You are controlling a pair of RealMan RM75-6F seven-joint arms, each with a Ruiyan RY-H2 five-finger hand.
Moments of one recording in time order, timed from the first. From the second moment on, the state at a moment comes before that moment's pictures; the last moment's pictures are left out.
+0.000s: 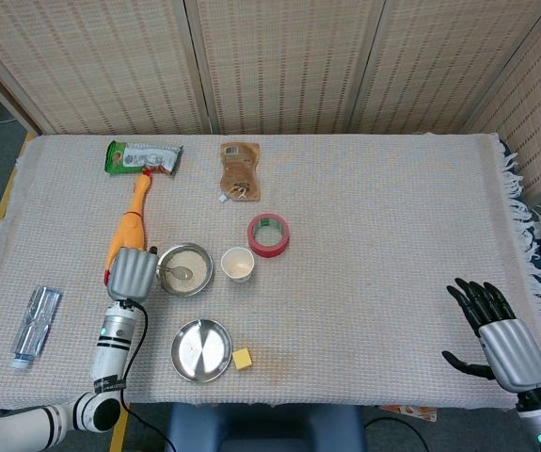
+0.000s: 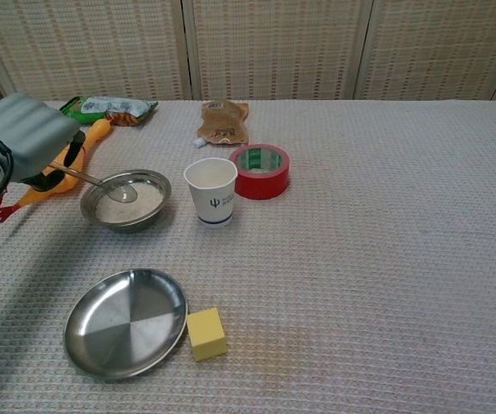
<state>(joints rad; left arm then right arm) -0.61 -1.69 -0.23 -1.36 1.12 1.29 1.14 0.08 -1.05 -0.05 -1.66 -1.70 1.48 0.03</state>
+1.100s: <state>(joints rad) -0.66 -1.85 -0.15 -1.07 1.18 1.34 1.28 0.09 -1.01 -0.07 -1.68 -1.71 1.47 0.08</state>
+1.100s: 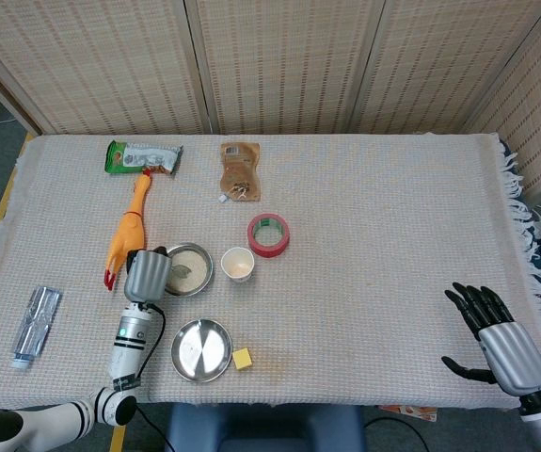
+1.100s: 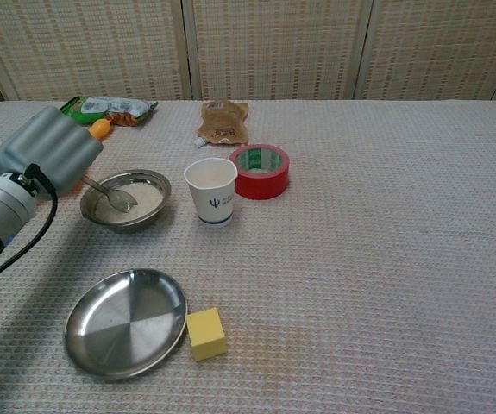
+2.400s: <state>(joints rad) -0.64 -1.63 -0.32 -1.47 0.87 1.23 1.10 0.09 -1.01 -0.07 -1.68 -1.72 1.47 0.08</state>
